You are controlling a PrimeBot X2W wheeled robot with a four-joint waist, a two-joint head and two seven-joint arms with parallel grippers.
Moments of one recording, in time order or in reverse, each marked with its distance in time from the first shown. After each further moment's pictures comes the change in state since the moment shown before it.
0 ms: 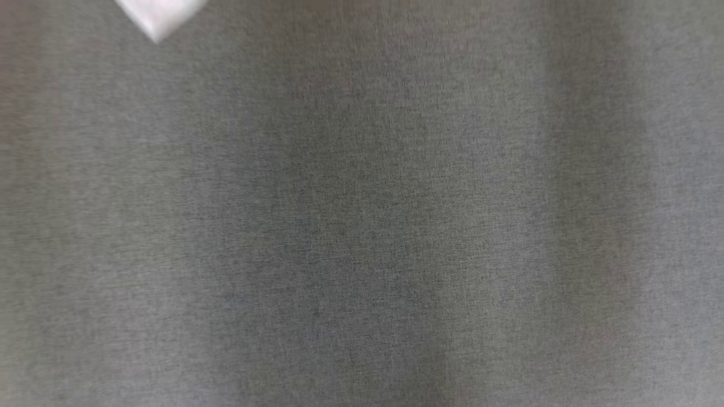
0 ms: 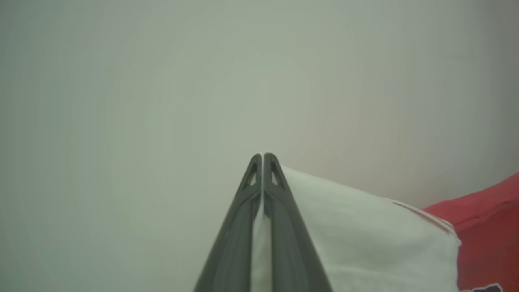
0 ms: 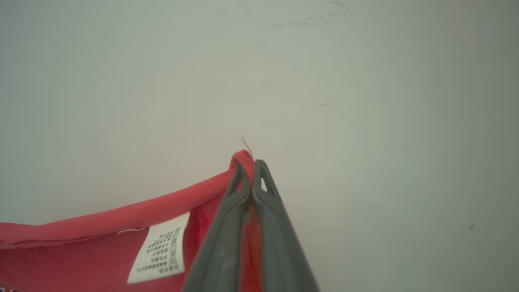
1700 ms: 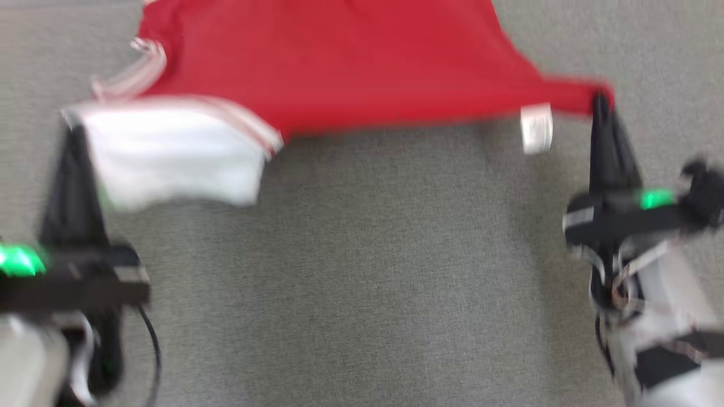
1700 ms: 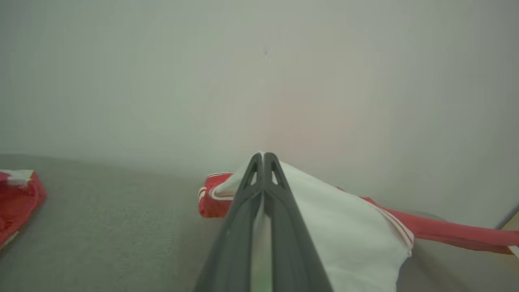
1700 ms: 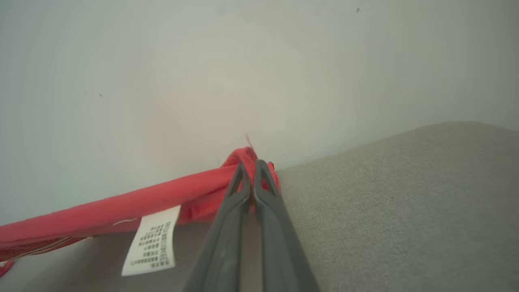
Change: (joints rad) left arm 1.432 0.015 0.242 -0.760 -0.217 0.306 -0.204; right arm 1.134 0.007 -0.059 -0.420 0.125 0.000 -0.151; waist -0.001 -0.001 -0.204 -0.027
